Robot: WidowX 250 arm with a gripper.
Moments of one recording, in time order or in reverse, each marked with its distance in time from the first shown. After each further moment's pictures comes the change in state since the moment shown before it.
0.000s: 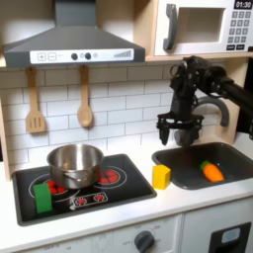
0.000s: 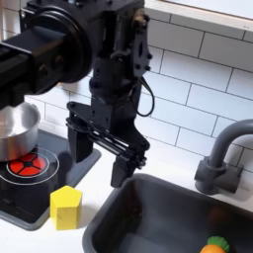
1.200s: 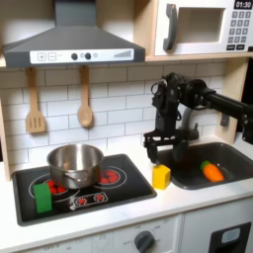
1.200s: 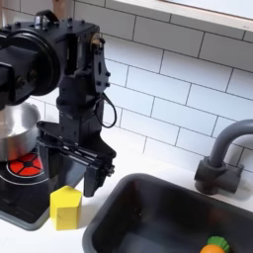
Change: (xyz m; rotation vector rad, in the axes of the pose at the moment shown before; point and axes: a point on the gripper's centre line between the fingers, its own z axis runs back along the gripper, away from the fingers) arm -0.012 0.022 -0.034 -0.058 0.070 0.101
